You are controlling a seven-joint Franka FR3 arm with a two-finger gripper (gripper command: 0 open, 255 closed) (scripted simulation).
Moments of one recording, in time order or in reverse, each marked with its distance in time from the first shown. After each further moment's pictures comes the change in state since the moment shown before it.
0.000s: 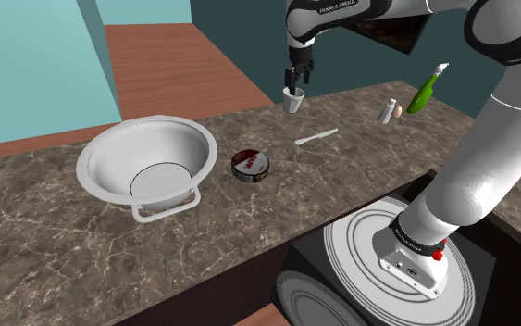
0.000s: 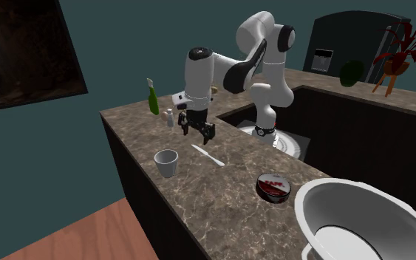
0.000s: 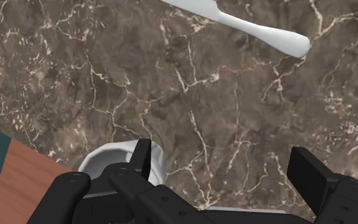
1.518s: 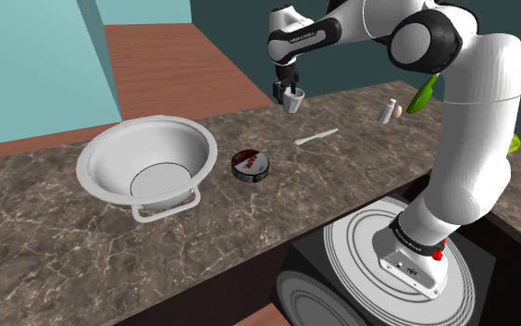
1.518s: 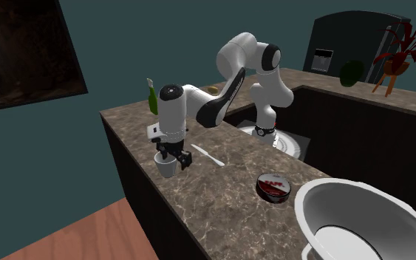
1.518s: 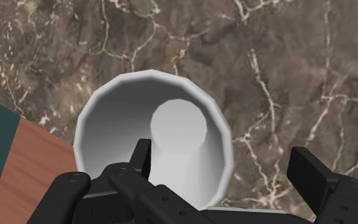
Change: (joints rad) arm -0.027 0.369 -0.026 0.293 -0.036 0.059 -0.028
